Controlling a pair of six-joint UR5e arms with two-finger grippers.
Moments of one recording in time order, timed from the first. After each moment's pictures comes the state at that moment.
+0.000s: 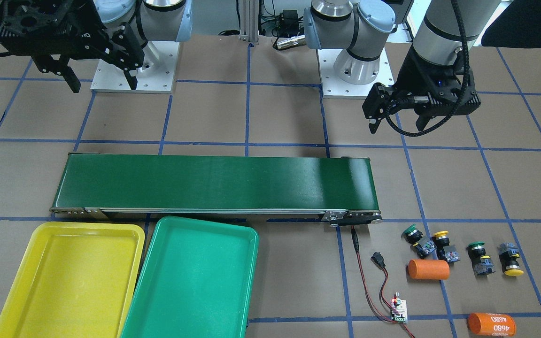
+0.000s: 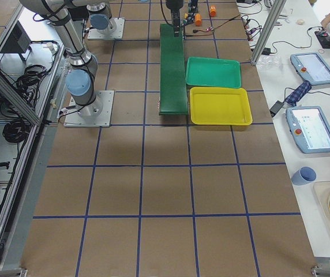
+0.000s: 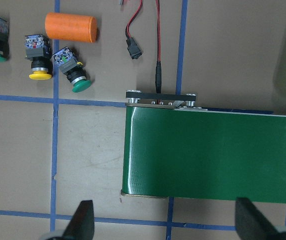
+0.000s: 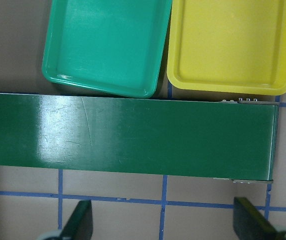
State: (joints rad) left arm -1.50 -1.52 -1.65 -1.47 1.58 0.01; right arm 1.57 -1.64 1.50 -1.51 -1.52 -0.05
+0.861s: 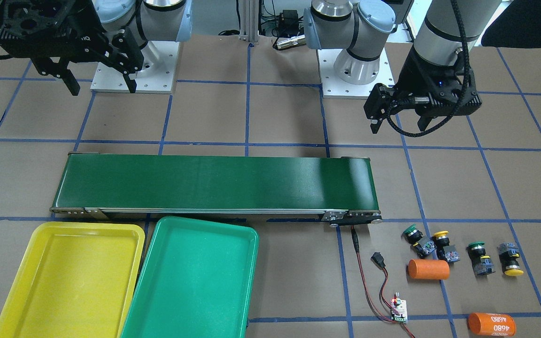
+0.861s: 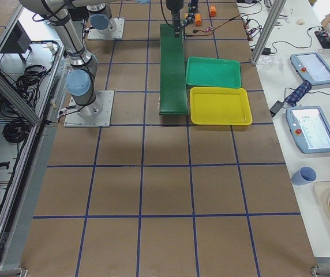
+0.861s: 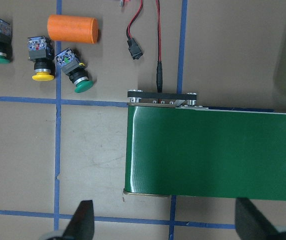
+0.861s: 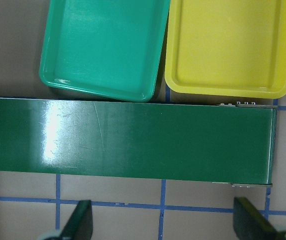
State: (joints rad) left arm -1.49 -1.53 -1.66 -1.47 1.60 0.01; right arm 1.57 -1.65 1.51 -1.53 -1.52 -0.04
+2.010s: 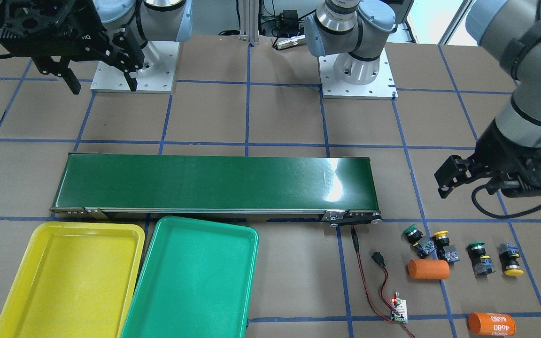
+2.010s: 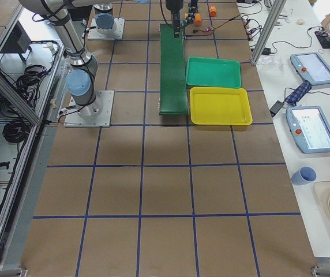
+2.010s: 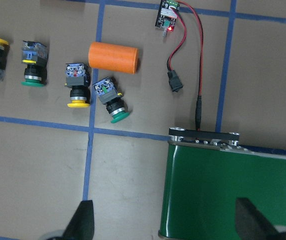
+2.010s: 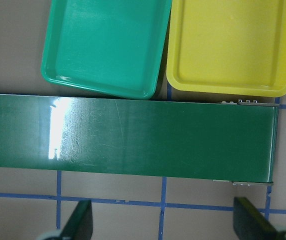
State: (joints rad) left arm -1.30 -1.80 -1.49 -1.31 1.60 0.24; right arm 1.57 -1.65 1.51 -1.52 -1.52 -0.05
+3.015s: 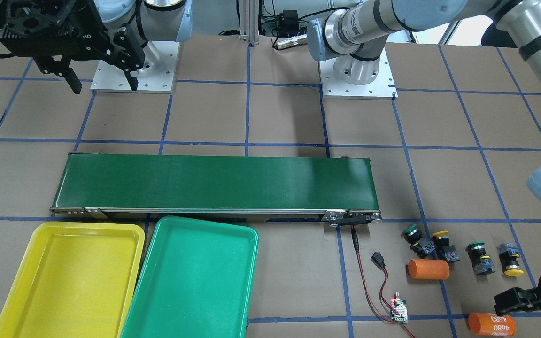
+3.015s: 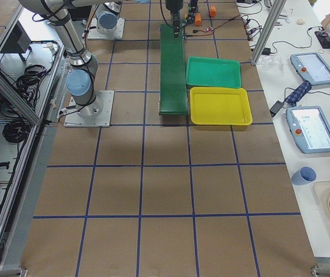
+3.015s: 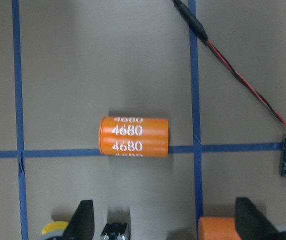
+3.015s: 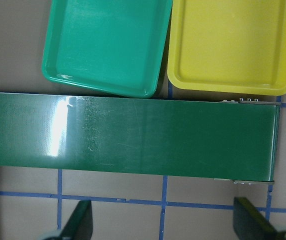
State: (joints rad) left arm -1.20 -2.33 -1.04 -1.19 1.57 0.40; right arm 1.57 -1.65 1.51 -1.52 -1.51 -0.05
